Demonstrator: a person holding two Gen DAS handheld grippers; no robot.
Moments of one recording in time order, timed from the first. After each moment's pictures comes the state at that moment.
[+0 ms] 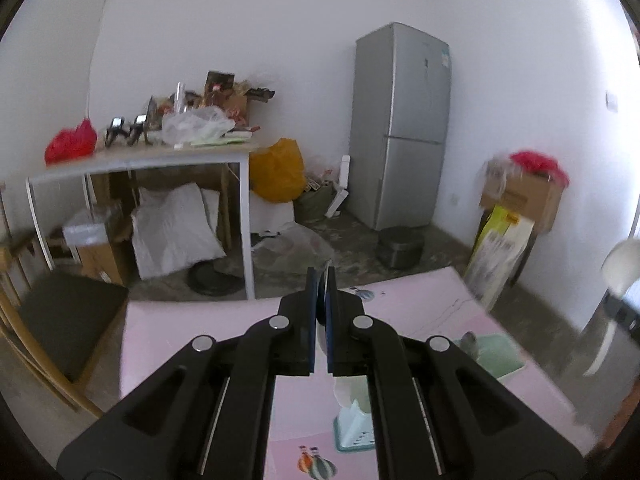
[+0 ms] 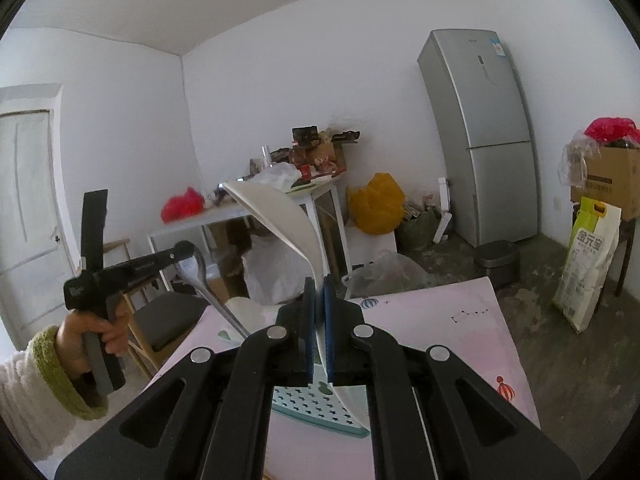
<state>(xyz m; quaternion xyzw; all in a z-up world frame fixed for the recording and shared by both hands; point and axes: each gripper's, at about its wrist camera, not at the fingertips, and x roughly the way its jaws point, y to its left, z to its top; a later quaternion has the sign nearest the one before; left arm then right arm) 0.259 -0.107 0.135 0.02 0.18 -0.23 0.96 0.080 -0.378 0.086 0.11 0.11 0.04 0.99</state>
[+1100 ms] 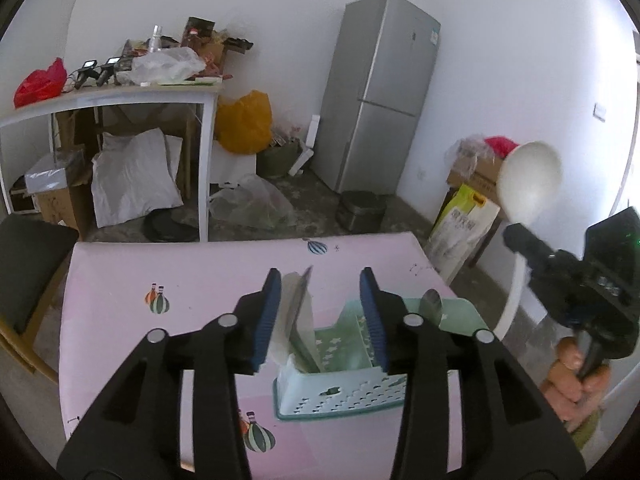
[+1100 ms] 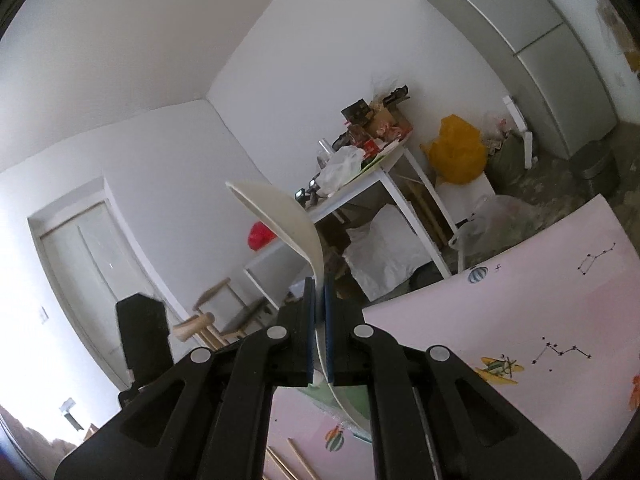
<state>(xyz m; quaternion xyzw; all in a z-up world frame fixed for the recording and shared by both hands) 0.264 -0.120 0.095 -0.04 0.26 -0.29 0.92 0.189 -0.410 0.045 0.30 0.12 0.22 0.92</state>
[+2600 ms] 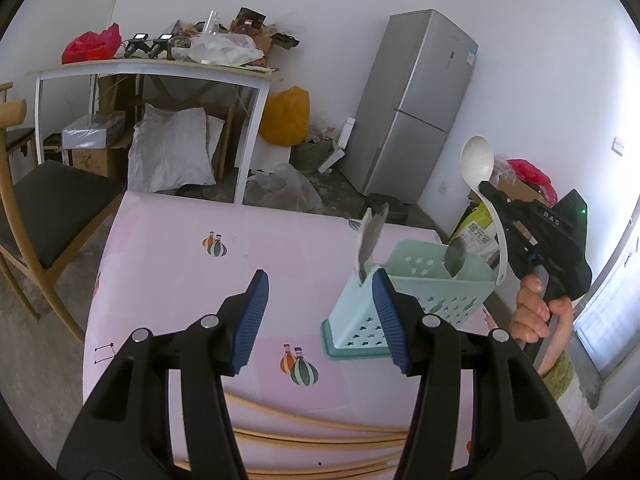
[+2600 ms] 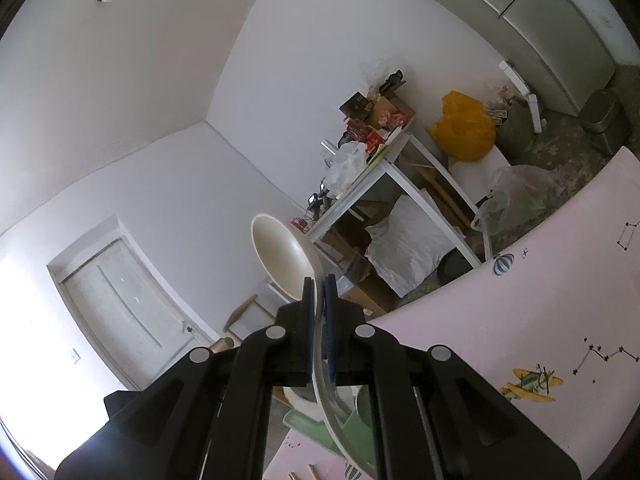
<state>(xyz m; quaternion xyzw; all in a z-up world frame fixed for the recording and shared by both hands) 0.210 -0.034 0.066 -0.09 0.28 -0.24 0.92 0.241 -0.418 0.019 0.38 0.12 0.26 0.88</state>
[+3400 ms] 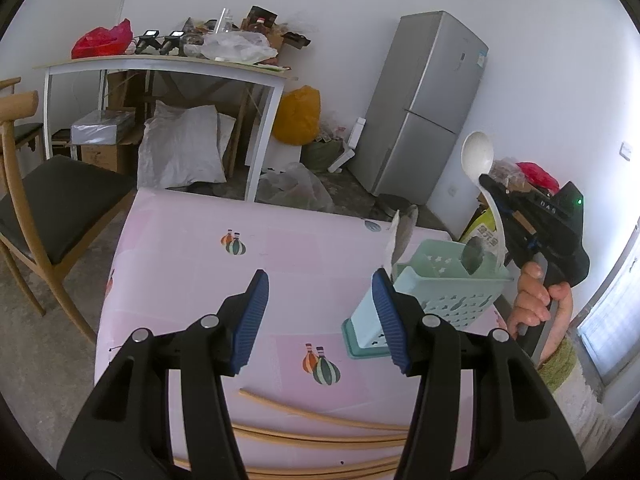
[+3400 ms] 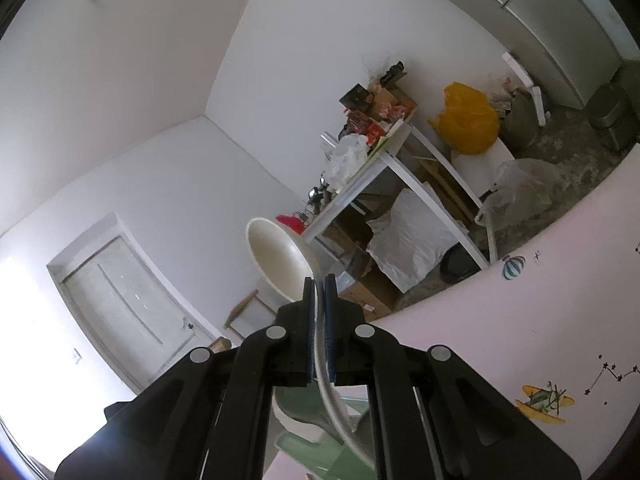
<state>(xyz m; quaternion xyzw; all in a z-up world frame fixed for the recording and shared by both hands) 0.215 -0.019 0.058 -0.10 0.28 -0.22 0.93 0.266 -0.416 0.012 0.38 0.13 0.27 0.88</state>
